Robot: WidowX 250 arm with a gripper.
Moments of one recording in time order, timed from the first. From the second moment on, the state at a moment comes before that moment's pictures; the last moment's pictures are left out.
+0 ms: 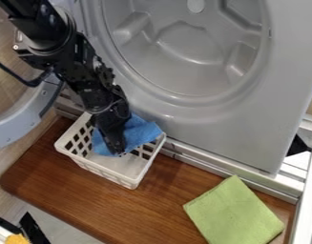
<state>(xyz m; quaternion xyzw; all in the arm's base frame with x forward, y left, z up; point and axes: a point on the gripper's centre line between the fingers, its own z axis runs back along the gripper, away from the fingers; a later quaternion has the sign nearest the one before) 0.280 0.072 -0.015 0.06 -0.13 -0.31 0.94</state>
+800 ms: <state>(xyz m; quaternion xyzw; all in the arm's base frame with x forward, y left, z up) 0.282 0.064 0.021 0.06 -0.15 -0.31 0.94</state>
